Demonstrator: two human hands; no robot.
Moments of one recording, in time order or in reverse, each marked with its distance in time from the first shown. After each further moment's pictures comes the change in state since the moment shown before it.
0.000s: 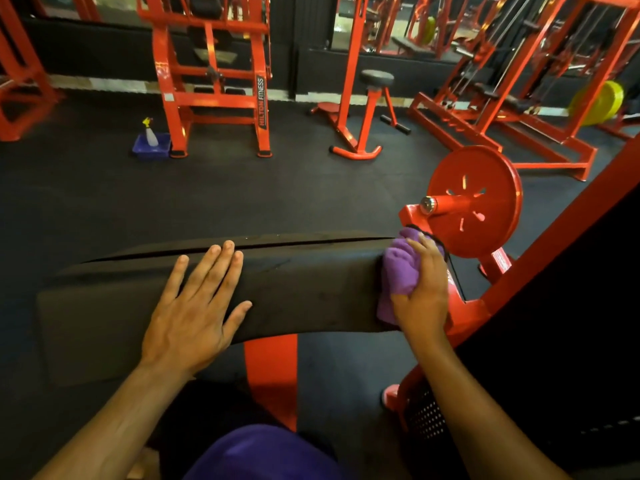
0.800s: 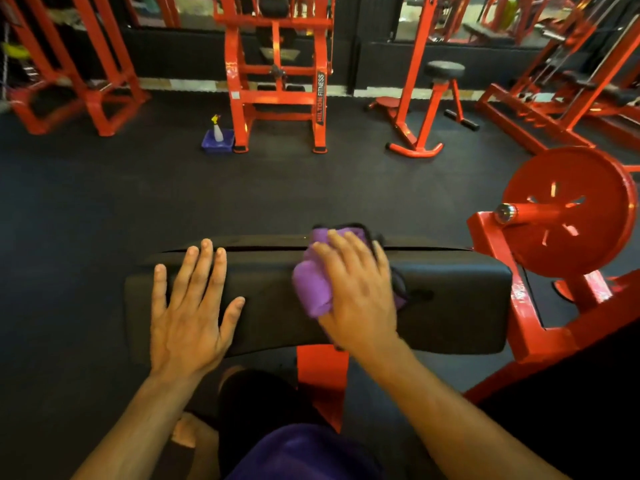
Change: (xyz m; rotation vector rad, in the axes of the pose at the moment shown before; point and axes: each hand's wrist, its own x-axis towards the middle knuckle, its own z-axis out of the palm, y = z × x) left_hand -0.040 -0.051 -0.008 0.026 -0.002 -0.330; right_hand -0.017 -0.137 0.092 -0.190 -0.319 -0.461
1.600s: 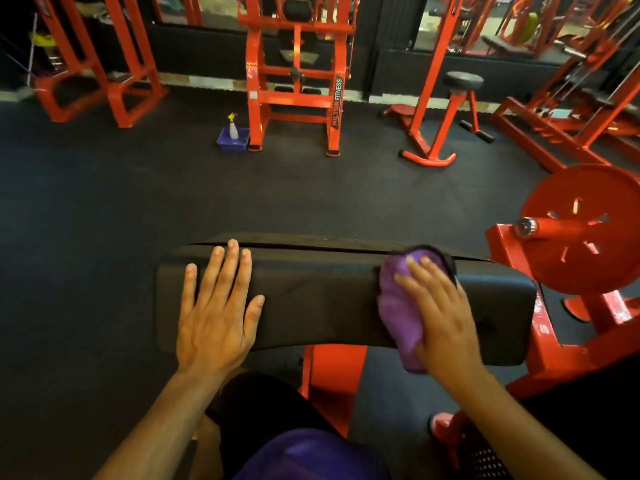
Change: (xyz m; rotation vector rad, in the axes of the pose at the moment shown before) left_hand -0.011 -0.002 0.005 -0.043 0.020 -0.040; right_hand -0.049 0.065 -0.022 0.045 0.027 -0.062
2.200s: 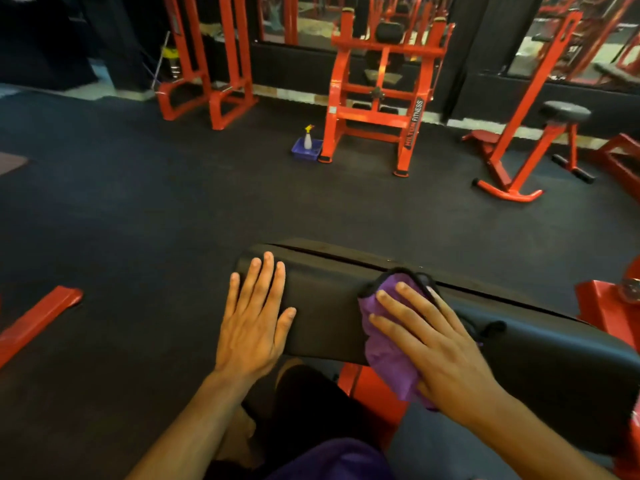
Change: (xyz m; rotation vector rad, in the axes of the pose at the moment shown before) left_hand -0.023 -0.029 -0.001 -0.041 -0.045 -0.104; right_hand 0.049 -0.047 0.017 -0.057 -0.272 -0.556
